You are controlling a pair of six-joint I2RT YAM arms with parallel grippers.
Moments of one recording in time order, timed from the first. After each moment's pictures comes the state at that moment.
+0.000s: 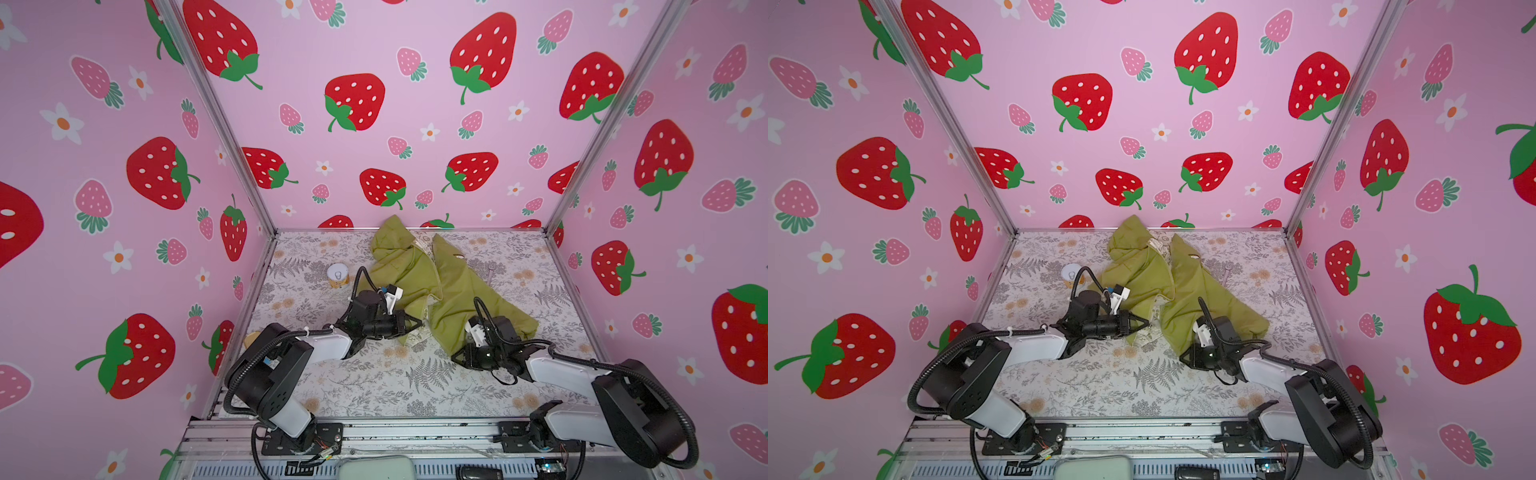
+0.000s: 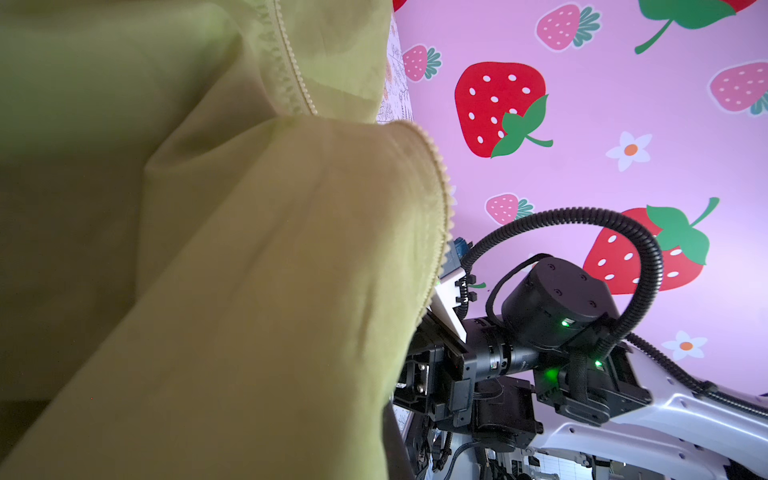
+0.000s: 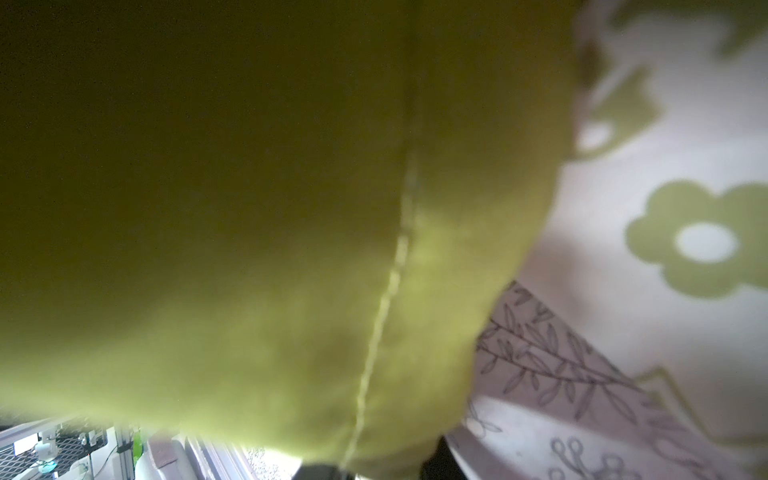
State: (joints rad) left arm -0.57 1.59 0.61 0.53 0.69 -0.89; right arm 0.57 1.29 0.34 0.00 -0.51 0.58
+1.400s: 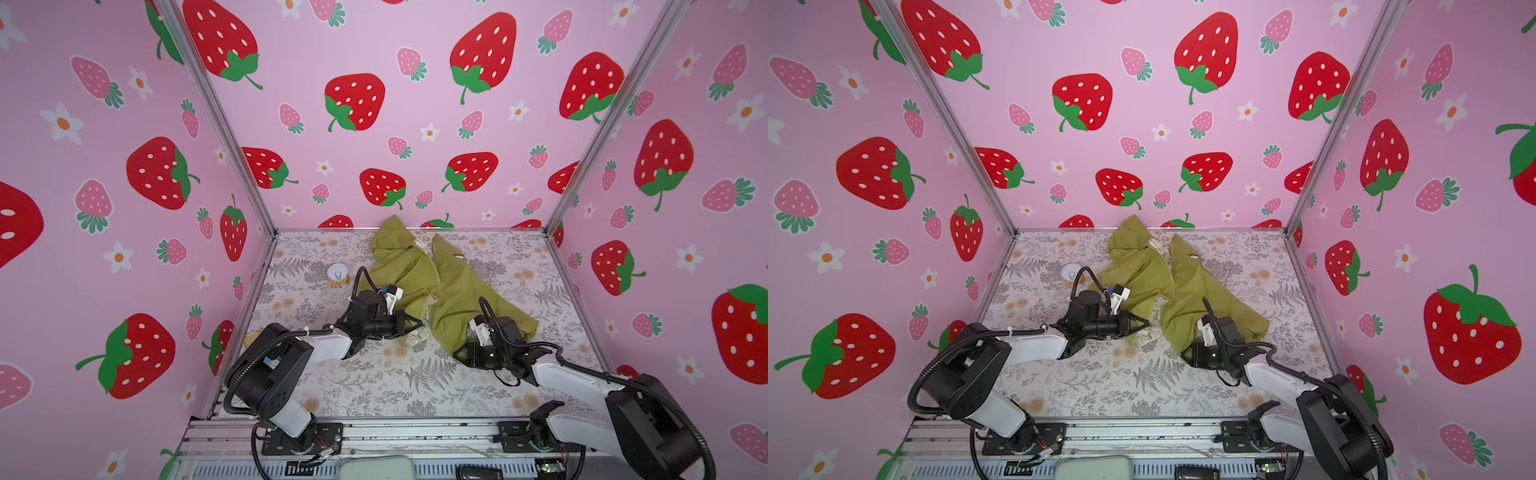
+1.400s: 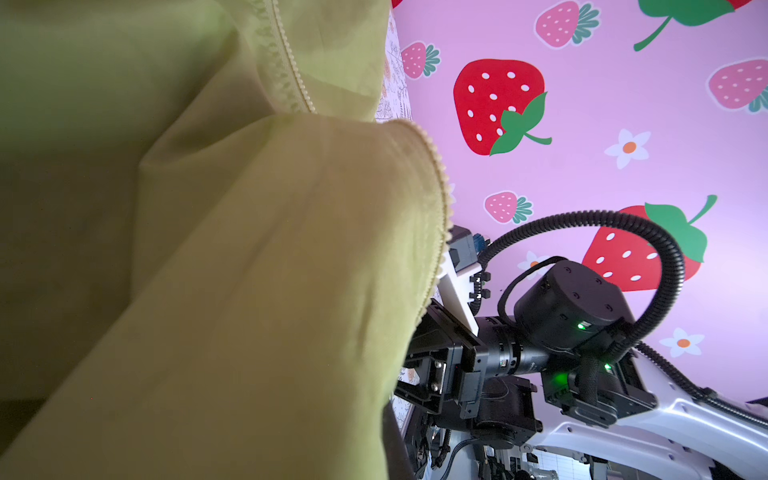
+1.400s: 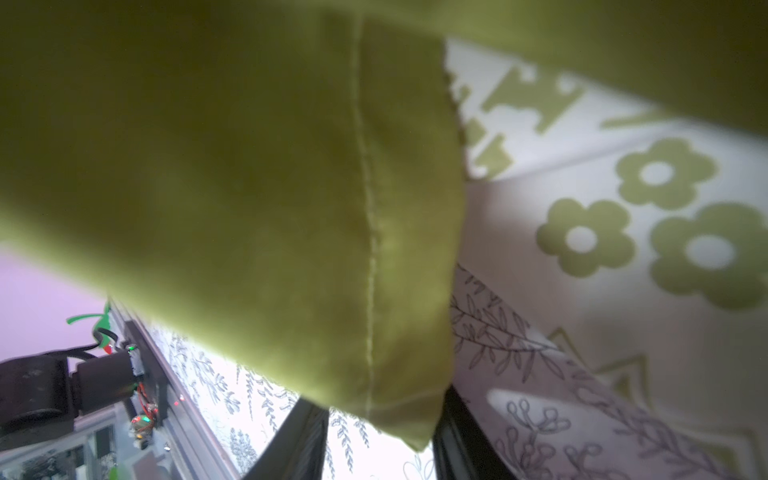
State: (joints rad) left arm -0.57 1.59 0.61 0.53 0.70 -0.89; right arm 0.56 1.19 0.33 -0.04 -0.45 0.58
